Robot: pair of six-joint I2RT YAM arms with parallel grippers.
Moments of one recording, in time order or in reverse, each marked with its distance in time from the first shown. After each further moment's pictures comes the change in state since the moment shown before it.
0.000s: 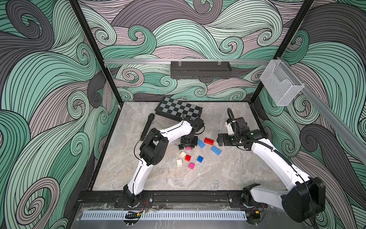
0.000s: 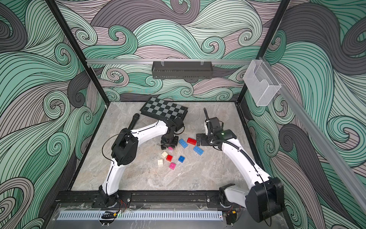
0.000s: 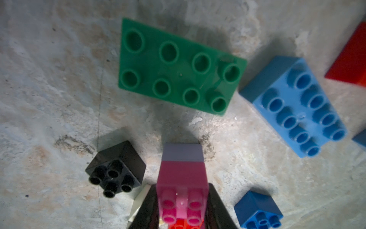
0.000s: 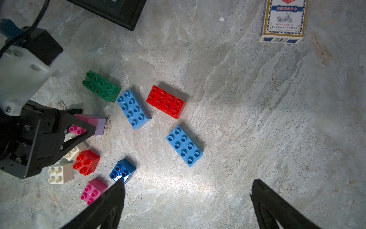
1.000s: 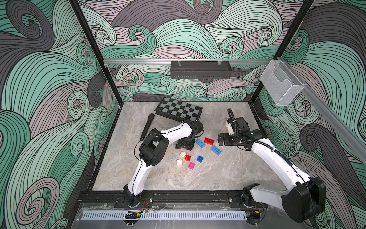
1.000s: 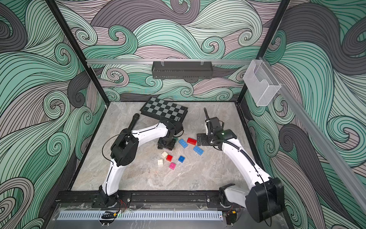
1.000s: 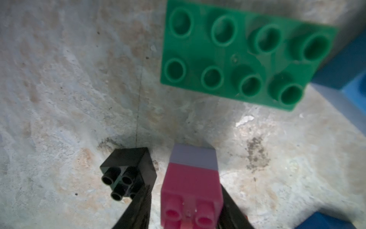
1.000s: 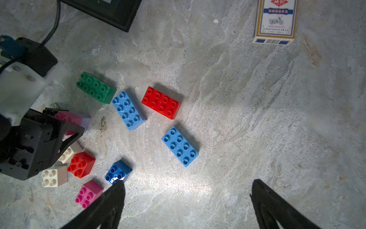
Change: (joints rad) left arm -0.013 -0.030 -0.085 0.009 -0.159 0.096; right arm 0.000 -0.002 0.008 -0.010 0.026 -0.001
